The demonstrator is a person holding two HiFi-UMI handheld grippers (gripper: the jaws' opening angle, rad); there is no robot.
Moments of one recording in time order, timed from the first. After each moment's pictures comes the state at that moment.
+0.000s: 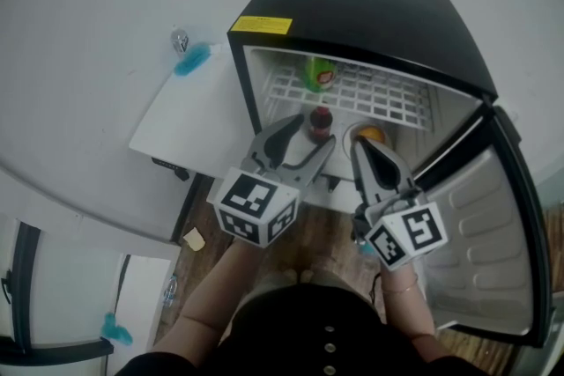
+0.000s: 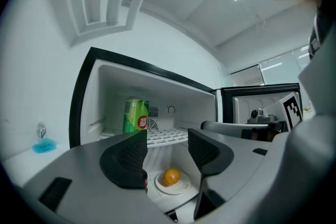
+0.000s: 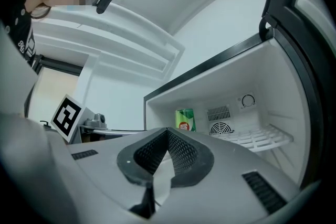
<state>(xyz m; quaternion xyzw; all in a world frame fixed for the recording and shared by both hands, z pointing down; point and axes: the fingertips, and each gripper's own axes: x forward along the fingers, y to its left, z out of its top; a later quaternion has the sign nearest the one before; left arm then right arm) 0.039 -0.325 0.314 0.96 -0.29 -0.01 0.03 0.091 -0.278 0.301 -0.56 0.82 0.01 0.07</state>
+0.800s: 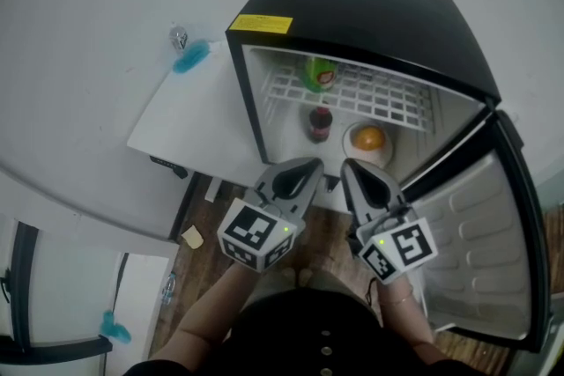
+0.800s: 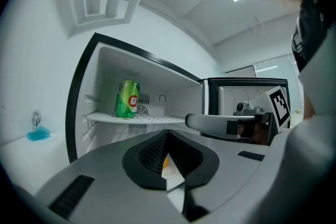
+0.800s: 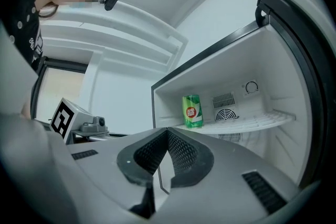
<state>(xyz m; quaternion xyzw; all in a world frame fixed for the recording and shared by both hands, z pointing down) 0.040 -0.288 0.364 0.96 -0.26 0.01 0.04 0.077 -0.264 0.336 -0.54 0.84 -0.01 0.04</state>
